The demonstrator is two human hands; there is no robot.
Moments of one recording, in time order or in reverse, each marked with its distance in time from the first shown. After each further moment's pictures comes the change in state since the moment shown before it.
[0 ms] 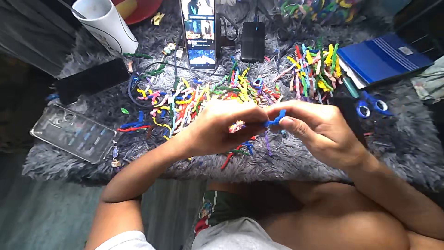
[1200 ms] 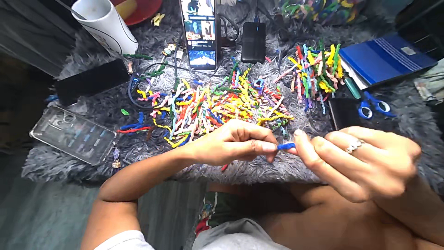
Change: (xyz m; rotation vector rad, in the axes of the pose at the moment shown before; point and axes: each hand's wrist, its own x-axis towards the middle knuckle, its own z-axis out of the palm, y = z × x) left_hand -0.008 0.006 0.019 -0.934 -0.210 -0.394; right_hand -0.026 -0.017 -0.013 -0.967 0.114 -0.700
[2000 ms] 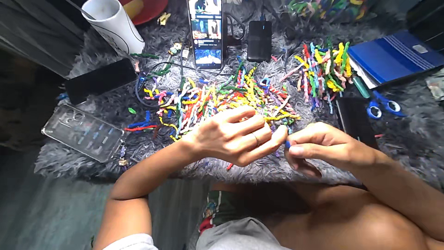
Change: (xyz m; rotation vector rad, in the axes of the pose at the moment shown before) left_hand -0.004 0.011 -0.010 1.807 0.091 0.809; right_hand -0.005 0.011 0.039 1.930 -0.343 0.667
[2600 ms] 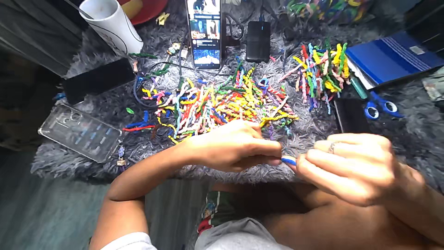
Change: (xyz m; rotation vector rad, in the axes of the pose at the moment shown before) left_hand 0.007 -0.001 0.005 -1.021 -0.192 -0.263; right_hand -0.017 -0.025 0.030 -1.618 0.231 -0.557
